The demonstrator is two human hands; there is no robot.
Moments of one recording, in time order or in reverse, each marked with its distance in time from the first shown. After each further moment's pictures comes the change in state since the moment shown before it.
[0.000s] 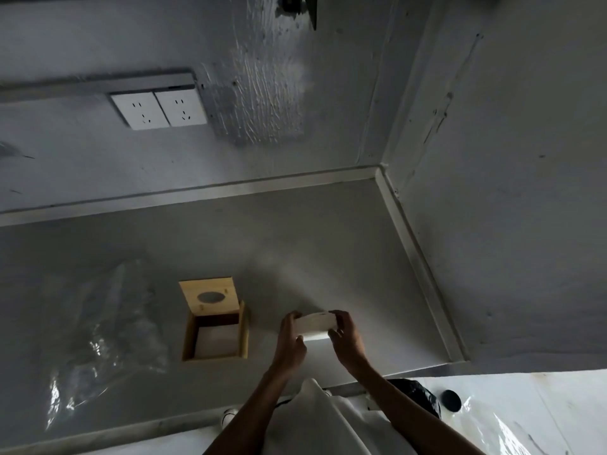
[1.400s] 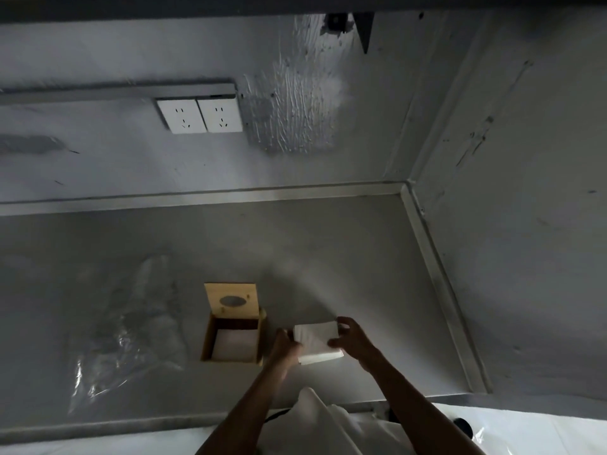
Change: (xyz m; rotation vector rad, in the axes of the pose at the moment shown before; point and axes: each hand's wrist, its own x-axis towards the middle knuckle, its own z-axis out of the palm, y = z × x) left_hand 0.027 -0.014 -0.035 0.022 -0.083 -0.487; right_hand 0.035 -0.042 -0.004 0.134 -0.394 0.388
